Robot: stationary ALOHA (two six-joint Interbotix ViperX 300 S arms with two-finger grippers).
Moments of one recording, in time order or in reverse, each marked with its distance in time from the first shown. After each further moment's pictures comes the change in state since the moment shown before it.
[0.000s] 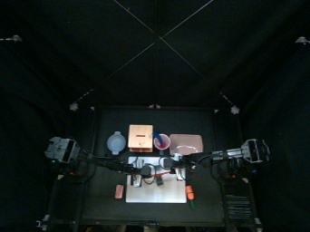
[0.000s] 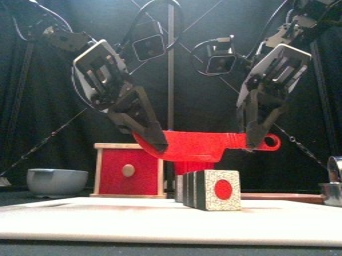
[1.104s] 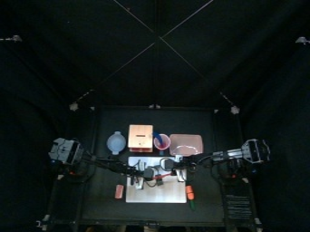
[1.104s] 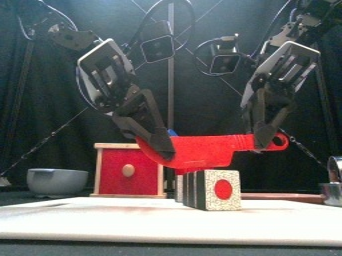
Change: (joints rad) left arm -0.020 0.046 -0.044 -0.017 0.026 0.000; right arm 0.011 -0.006 0.015 0.011 -0.002 -0.002
